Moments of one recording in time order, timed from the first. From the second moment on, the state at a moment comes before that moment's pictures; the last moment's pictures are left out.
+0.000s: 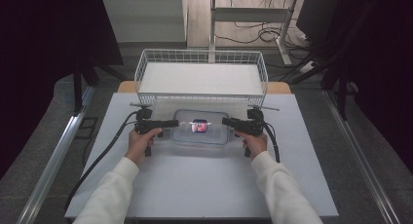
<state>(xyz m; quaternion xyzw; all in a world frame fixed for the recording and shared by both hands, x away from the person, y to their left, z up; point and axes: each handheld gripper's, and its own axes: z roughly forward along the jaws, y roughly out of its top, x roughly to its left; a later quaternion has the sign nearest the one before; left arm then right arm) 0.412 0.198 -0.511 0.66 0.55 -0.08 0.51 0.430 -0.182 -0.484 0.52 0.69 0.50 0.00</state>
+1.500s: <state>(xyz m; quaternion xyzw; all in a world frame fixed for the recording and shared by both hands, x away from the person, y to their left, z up) 0.236 0.190 -0.496 0.81 0.42 0.07 0.40 0.341 -0.082 -0.512 0.29 0.89 0.33 0.16</state>
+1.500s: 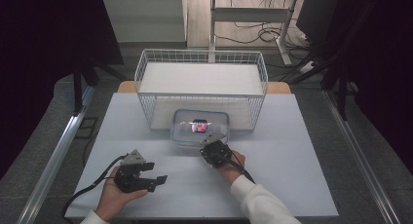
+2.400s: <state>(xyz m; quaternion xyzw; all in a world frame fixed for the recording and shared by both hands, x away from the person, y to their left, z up) 0.239 0.191 -0.496 0.81 0.42 0.06 0.40 0.392 -0.067 -0.504 0.35 0.86 0.34 0.17</state>
